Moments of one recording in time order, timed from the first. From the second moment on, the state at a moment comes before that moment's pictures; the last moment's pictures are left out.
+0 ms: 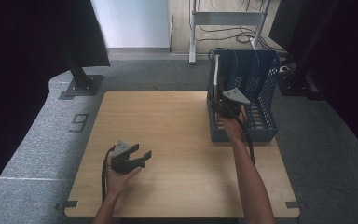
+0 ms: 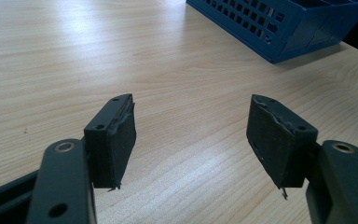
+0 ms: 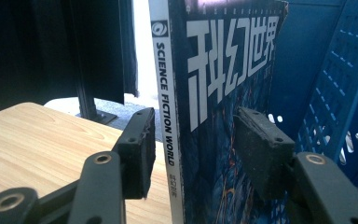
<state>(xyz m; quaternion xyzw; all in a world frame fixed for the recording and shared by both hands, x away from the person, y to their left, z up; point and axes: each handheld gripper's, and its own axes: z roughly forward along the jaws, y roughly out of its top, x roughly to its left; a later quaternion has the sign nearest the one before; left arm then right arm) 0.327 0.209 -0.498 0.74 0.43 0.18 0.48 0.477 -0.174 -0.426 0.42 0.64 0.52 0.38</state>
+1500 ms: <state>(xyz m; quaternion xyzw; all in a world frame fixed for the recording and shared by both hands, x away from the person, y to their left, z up) 0.325 0.202 -0.503 0.75 0.43 0.18 0.47 0.378 -0.209 -0.455 0.41 0.67 0.55 0.30</state>
